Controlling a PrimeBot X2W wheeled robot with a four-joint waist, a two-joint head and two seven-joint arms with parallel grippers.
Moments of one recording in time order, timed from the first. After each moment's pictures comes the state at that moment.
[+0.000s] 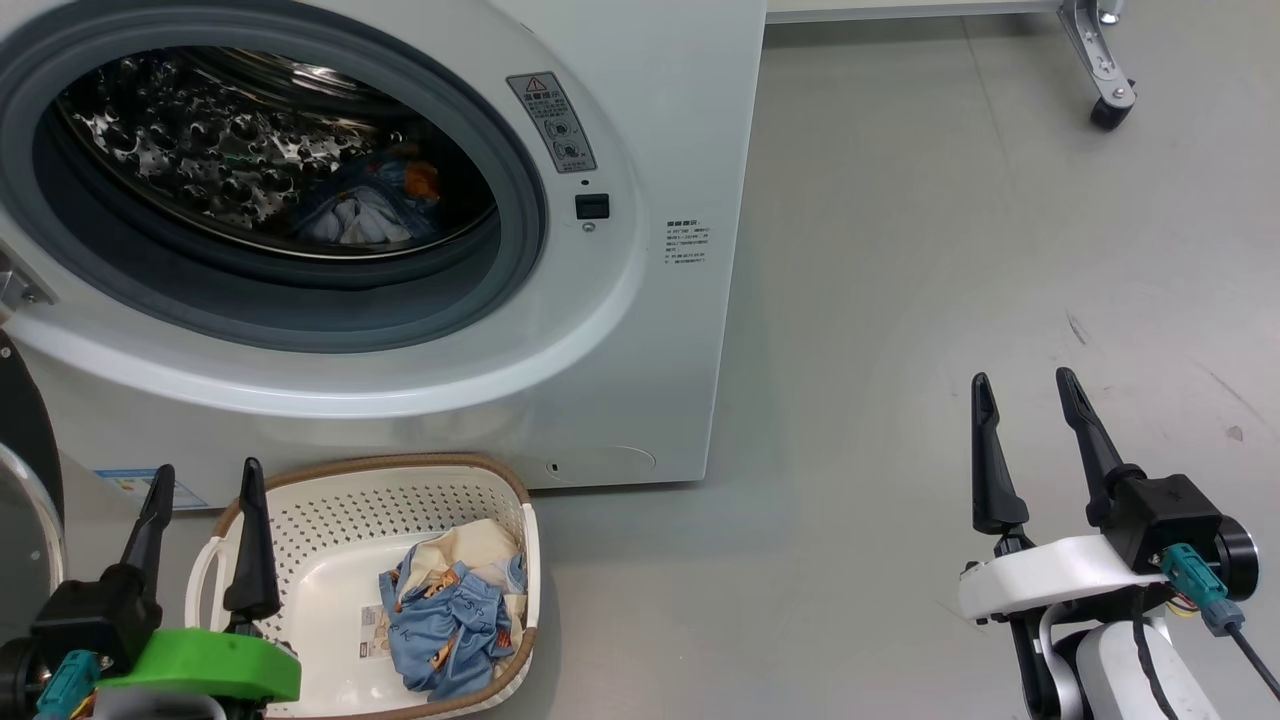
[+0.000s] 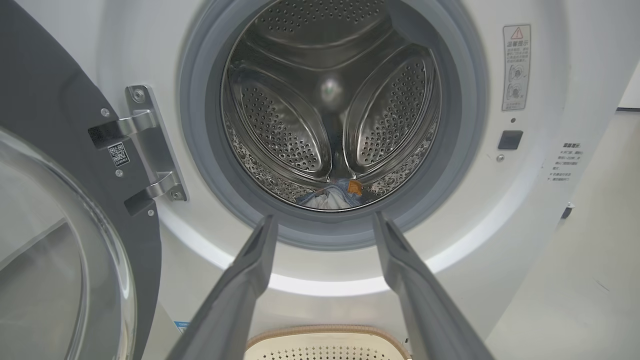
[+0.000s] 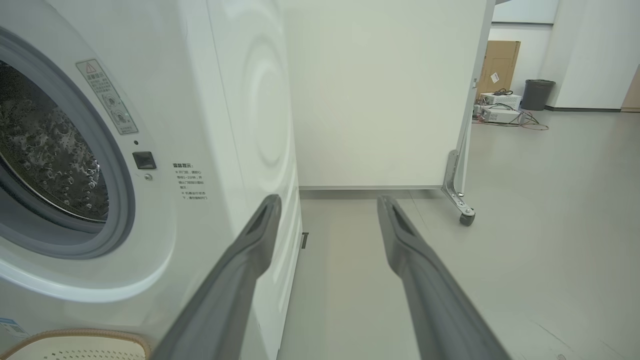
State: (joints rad) left arm 0.04 0.14 0.00 0.09 -0.33 -0.04 -0.25; right arm -0.05 -0.09 0.20 0.08 0.21 -0.04 -0.25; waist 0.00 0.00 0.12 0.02
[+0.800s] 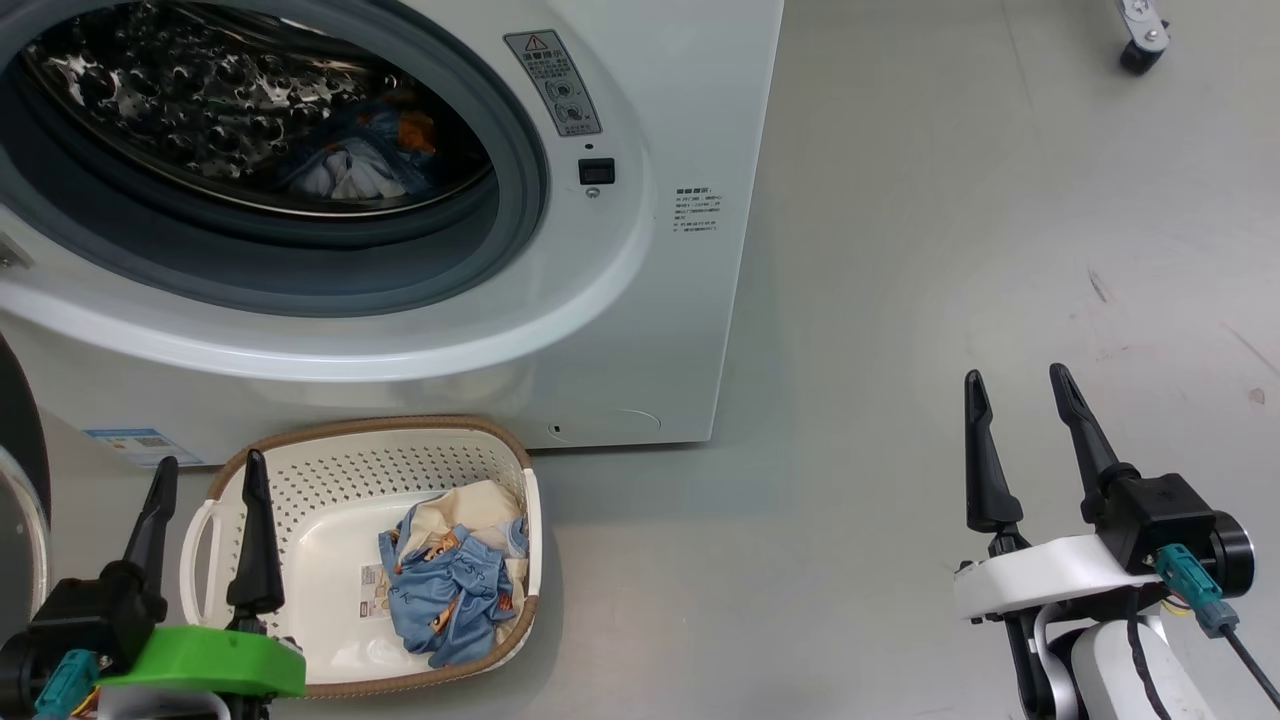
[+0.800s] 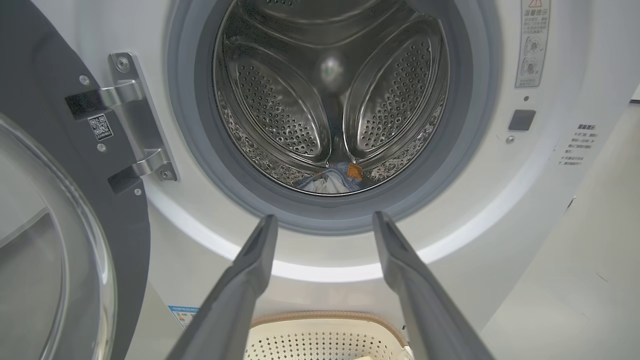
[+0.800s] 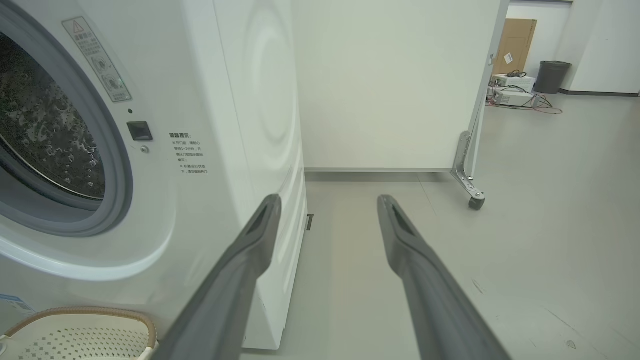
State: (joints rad) left arm 0.04 0.11 0.03 0.06 -0.32 -0.07 -0.25; right arm -0.05 -0.09 0.20 0.07 0.19 -0.03 -0.25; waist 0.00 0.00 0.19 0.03
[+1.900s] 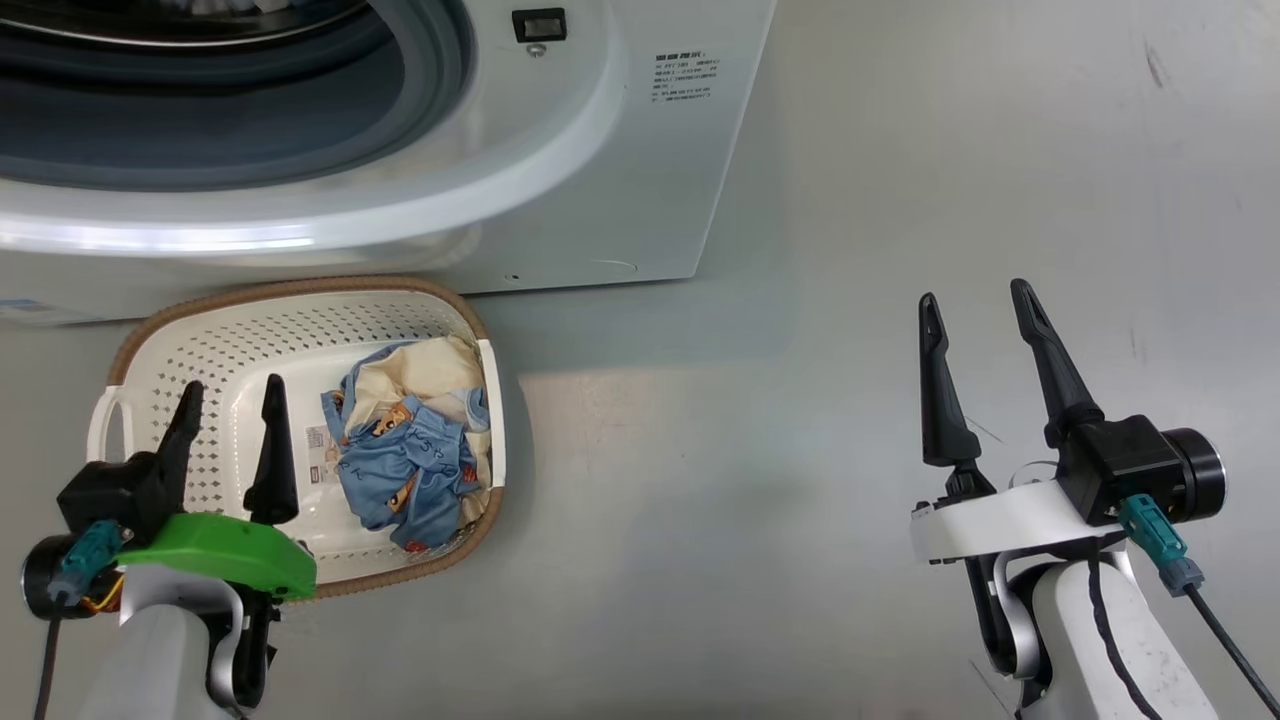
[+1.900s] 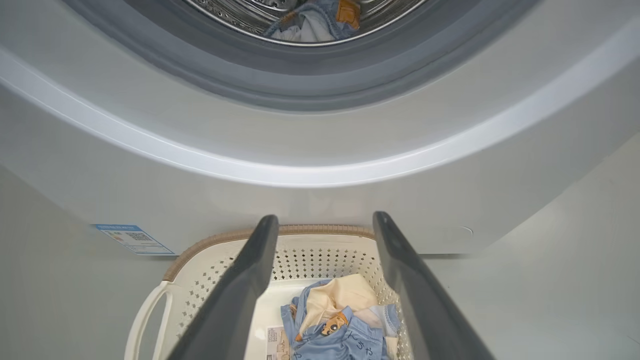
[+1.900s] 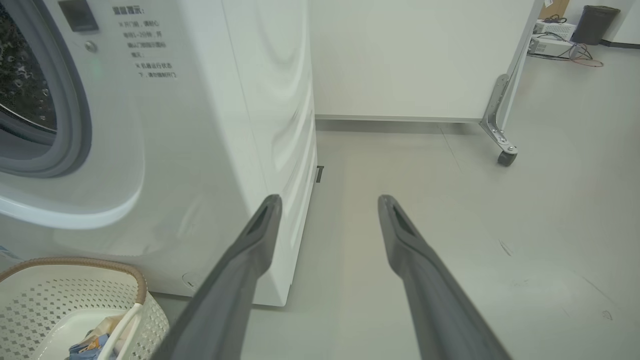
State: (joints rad) left arm -0.21 0.13 -0.03 0.36 -0.36 -0.12 -0.25; right arm -0.15 -0.07 0.27 0.02 0.14 -0.05 -0.25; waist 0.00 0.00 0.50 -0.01
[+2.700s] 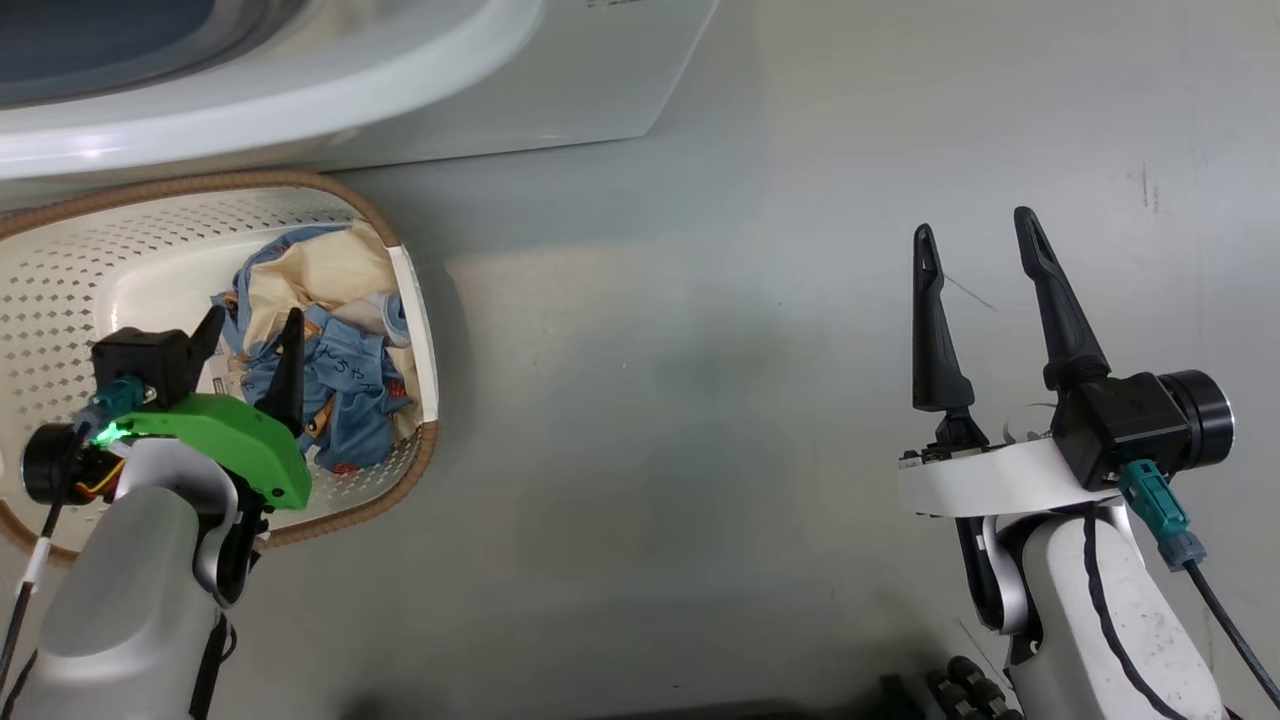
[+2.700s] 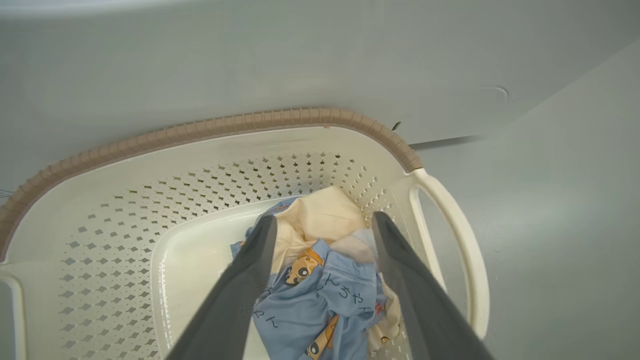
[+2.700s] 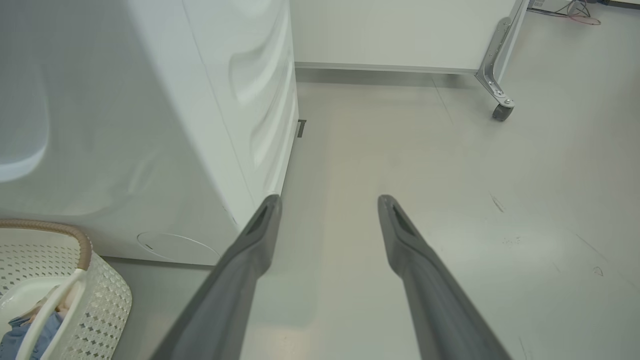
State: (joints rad) left arm -0.49 0.22 -0.23 0.64 -0.42 -0.13 -0.15; right arm -0.23 -0.06 0.30 -0.03 0.10 -0.09 -0.25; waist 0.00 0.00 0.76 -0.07
